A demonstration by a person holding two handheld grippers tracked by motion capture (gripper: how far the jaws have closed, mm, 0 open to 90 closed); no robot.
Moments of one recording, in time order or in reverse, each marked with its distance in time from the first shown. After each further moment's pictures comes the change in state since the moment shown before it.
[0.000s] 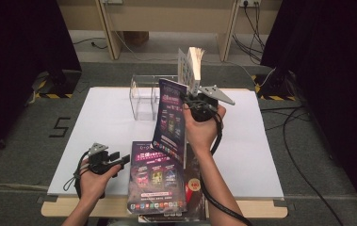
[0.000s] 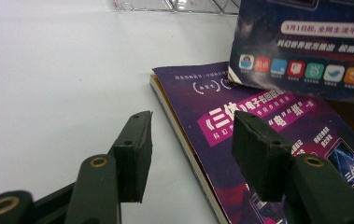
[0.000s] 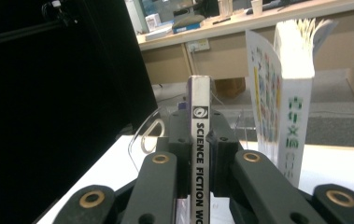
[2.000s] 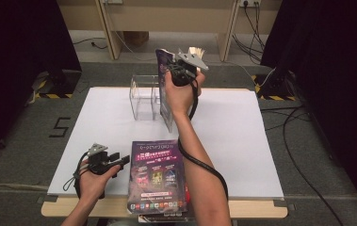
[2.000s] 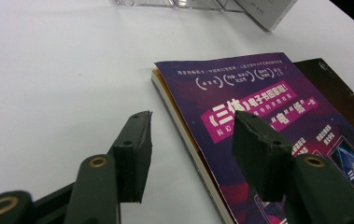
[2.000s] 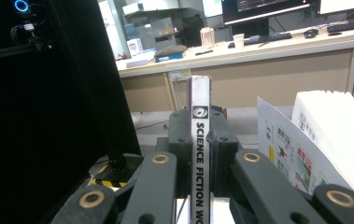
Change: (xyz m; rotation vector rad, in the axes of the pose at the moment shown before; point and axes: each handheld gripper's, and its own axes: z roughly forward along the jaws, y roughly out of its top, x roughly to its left) left arm 0.005 -0.003 0.002 0.001 -0.015 -0.015; right arm 0.015 0.046 0.100 -0.108 -0.090 -0.043
